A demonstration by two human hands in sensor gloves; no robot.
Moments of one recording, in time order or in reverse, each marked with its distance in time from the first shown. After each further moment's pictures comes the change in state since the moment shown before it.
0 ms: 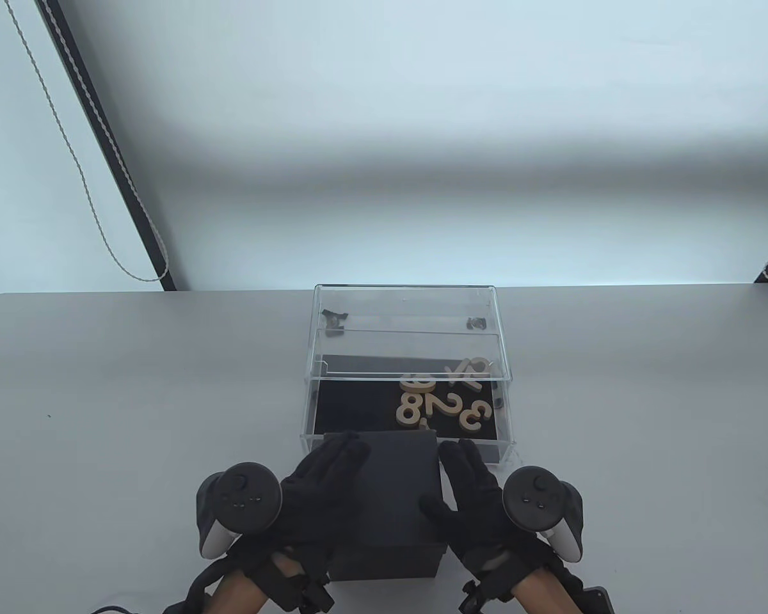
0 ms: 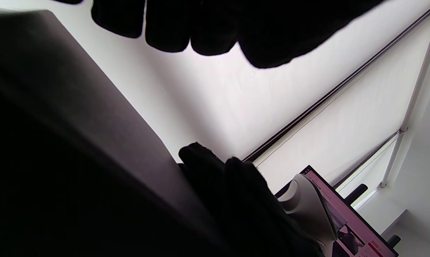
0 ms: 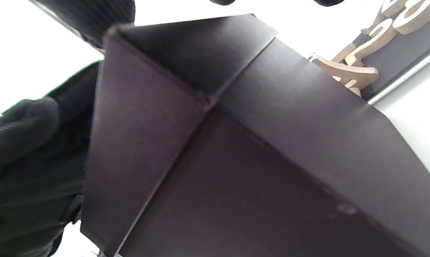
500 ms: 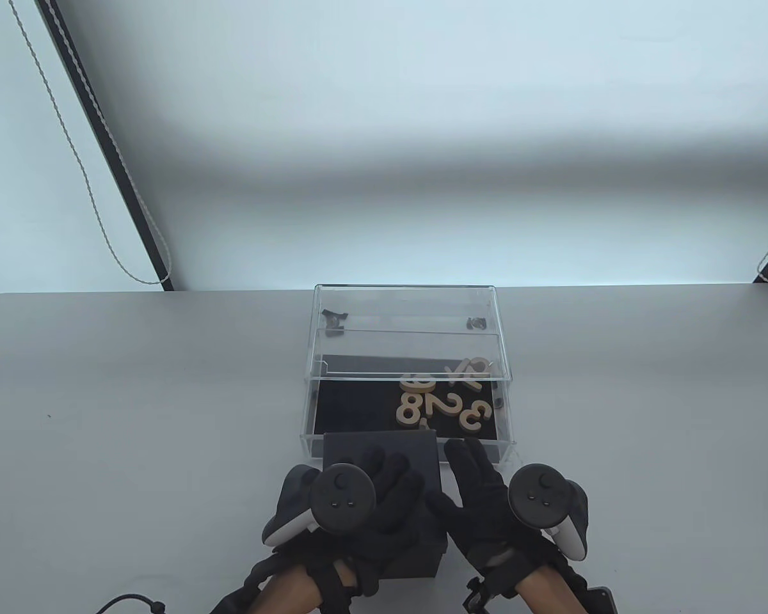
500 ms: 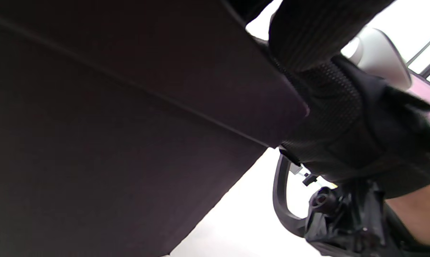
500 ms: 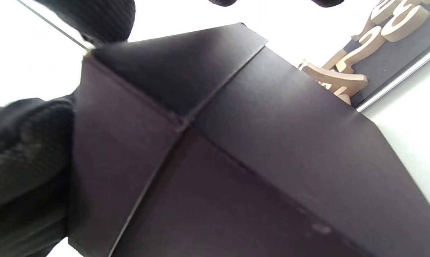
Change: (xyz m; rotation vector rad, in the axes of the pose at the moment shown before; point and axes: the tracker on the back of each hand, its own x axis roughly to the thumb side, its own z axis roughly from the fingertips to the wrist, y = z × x) left_hand 0.005 -0.053 -0.021 -0.314 0.142 -0.315; right_hand -0.004 -0.005 0.000 -0.013 0.014 -0.002
